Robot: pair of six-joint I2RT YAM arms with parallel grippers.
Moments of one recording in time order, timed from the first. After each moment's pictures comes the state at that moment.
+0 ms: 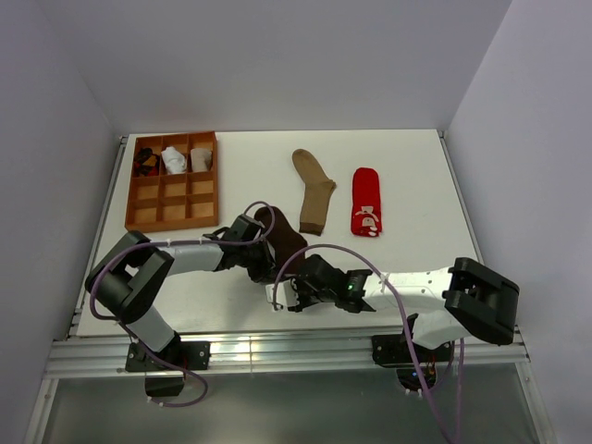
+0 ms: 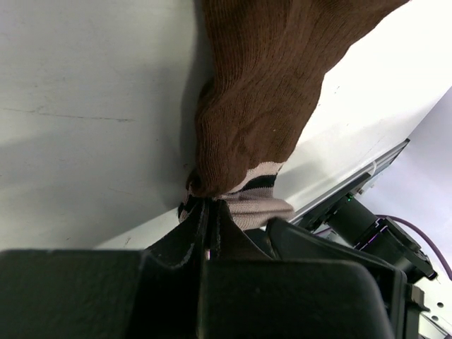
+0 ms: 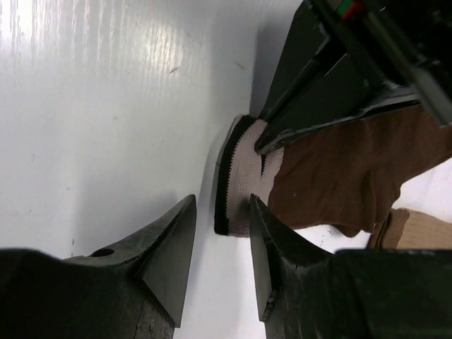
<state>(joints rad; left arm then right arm) -0.67 1.64 0.71 -0.07 0.41 -1.08 1.12 1.36 0.56 0.02 -0.05 -0.75</state>
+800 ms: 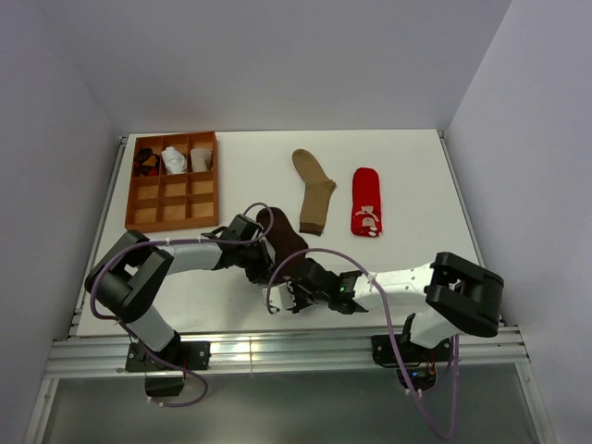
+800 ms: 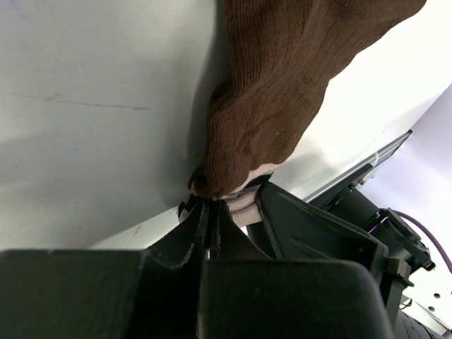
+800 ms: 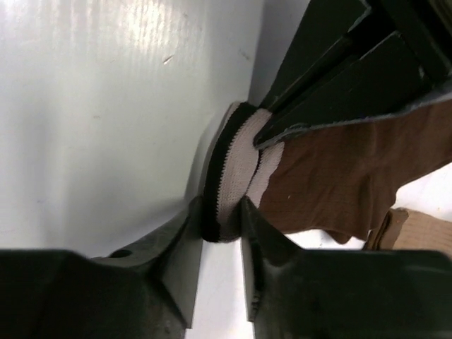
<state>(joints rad) -0.65 1.64 0.71 -0.10 0.46 -1.06 1.14 1.45 0.55 0.07 0.03 -0.80</state>
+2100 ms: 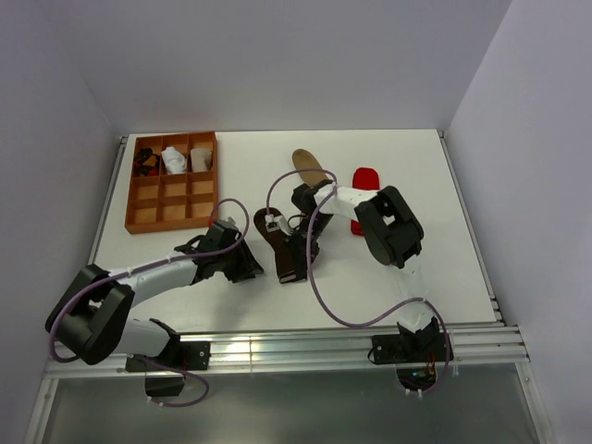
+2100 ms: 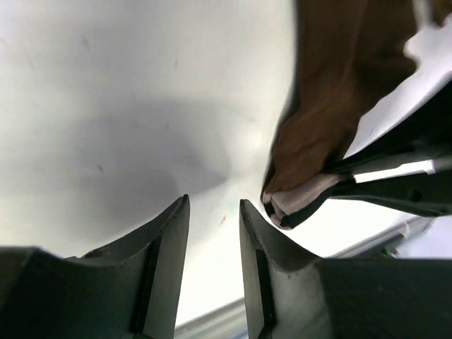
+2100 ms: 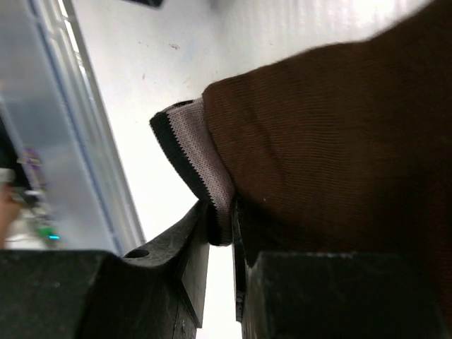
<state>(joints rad) -0.59 1.37 0.56 -0.15 0.18 -1.02 0.61 2.15 1.46 -1.02 -0.79 -0.64</state>
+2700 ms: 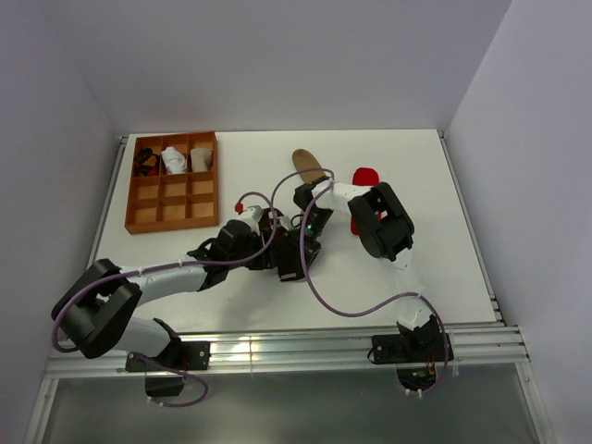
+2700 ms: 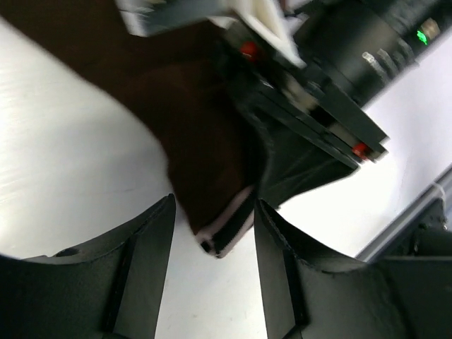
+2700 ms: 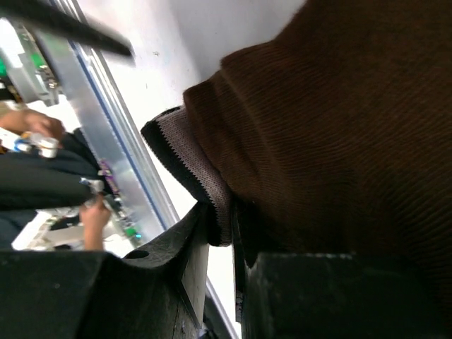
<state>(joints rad) -0.72 1.37 0.56 0.19 0.10 -0.73 0.57 2.28 1.59 -1.16 -0.83 -0.49</state>
